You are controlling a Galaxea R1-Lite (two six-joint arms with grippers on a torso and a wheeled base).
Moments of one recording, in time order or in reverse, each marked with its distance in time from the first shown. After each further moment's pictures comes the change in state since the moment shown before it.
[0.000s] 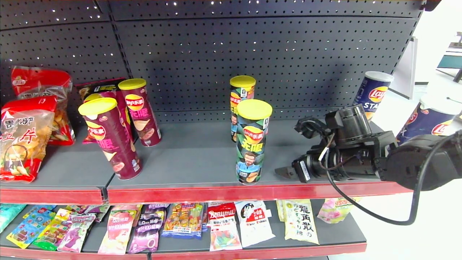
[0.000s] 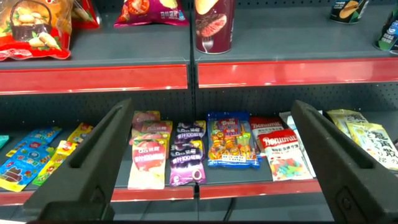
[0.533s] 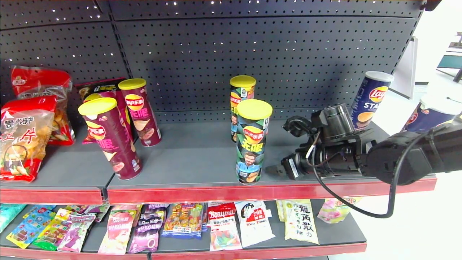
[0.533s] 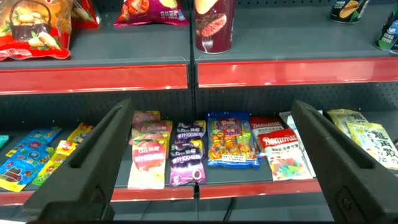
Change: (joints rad) left arm 0.000 0.000 0.001 0.000 0.000 0.000; right arm 0.028 0.068 -0.073 0.001 -0.001 0.000
